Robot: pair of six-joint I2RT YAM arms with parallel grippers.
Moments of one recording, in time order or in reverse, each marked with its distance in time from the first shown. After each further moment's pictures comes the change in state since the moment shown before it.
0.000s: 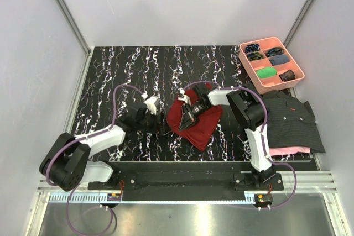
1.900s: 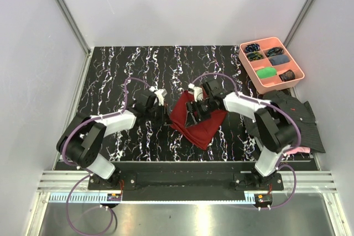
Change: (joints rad) left arm -0.006 0.265 0.237 -0.081 0.071 -0.095; right arm 0.000 -0.400 -0.203 0.032 0.441 -0.005
